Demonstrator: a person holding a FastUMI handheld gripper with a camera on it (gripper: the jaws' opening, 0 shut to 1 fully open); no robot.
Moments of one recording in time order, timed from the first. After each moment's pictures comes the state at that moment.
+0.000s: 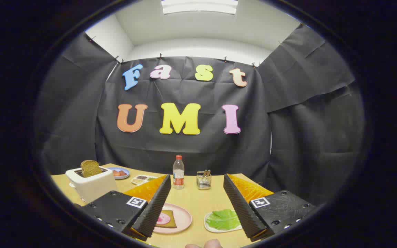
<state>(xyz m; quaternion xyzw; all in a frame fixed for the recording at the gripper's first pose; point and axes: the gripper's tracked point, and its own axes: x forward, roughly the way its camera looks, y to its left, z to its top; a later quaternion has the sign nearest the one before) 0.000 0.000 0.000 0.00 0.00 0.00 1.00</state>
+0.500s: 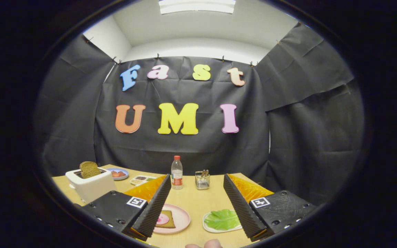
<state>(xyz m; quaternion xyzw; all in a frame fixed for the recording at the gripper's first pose) 0.000 -0.009 0.005 0.01 0.00 -0.01 1.00</state>
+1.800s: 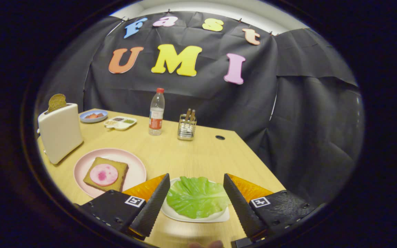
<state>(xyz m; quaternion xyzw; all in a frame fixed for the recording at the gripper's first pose) 0.075 -0.085 -0.167 -0.09 0.24 -0.01 0.97</state>
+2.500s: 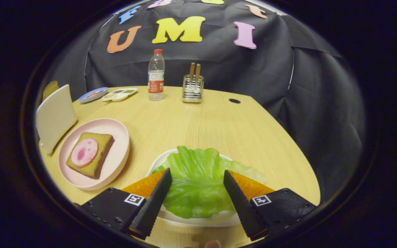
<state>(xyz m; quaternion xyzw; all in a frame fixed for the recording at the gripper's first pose) 0.094 -0.098 -0.248 -0.04 0.36 0.04 0.93</state>
